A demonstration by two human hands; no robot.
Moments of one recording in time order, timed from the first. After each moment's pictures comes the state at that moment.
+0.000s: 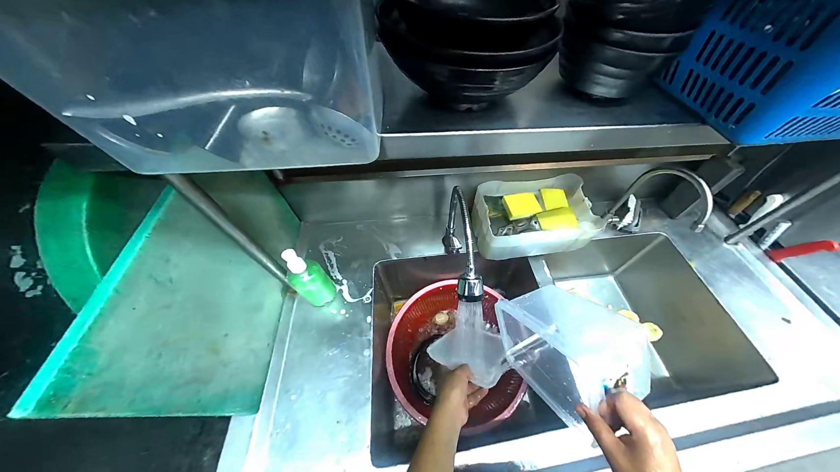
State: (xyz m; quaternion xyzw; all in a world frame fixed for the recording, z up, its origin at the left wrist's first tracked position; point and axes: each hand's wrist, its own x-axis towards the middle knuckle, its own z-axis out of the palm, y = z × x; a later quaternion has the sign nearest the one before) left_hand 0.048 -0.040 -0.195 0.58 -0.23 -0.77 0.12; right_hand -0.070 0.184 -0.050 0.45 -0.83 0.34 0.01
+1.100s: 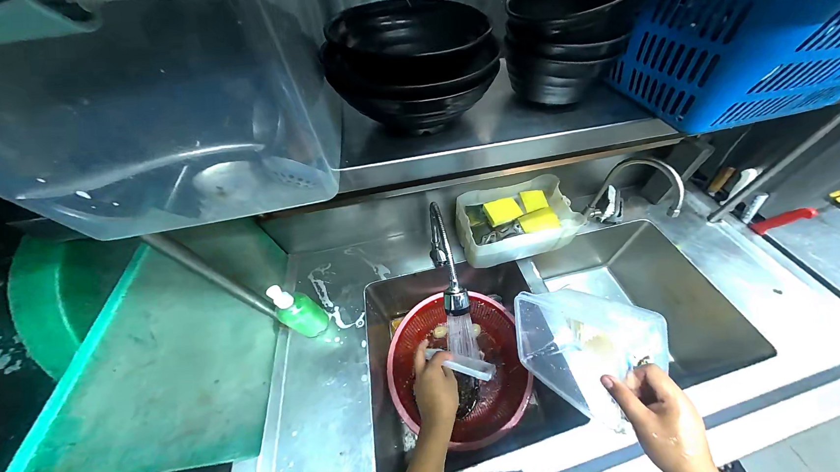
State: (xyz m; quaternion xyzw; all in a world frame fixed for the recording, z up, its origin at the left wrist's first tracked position) left_hand 0.061 -0.071 -0.177 0.49 -0.78 -0.31 0.21; right_hand -0.107 0.192 -0.045 0.28 -0.85 0.45 -0.02
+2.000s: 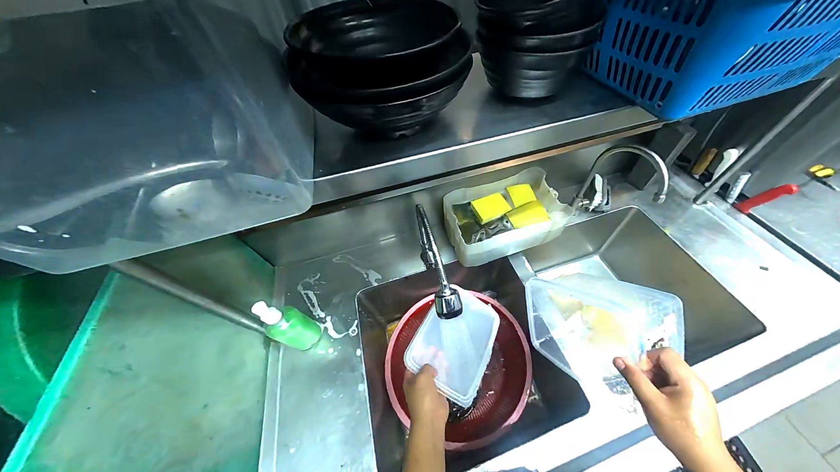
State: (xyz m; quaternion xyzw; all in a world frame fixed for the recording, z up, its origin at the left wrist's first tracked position) left_hand 0.052 -0.080 -0.177 0.51 -0.28 -0.72 0.38; right_hand -0.121 0.200 -0.040 0.25 -0.87 0.42 0.04
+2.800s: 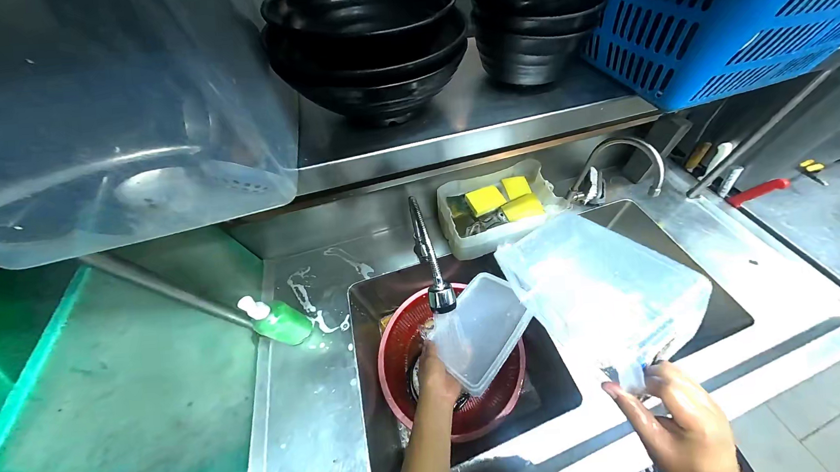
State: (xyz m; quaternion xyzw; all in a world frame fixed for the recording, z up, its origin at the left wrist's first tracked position) left_hand 0.019 -0.075 -0.188 0.44 -0.15 -0.84 0.27; right_hand -0.098 0.195 -0.007 0.48 -0.76 0.40 0.19
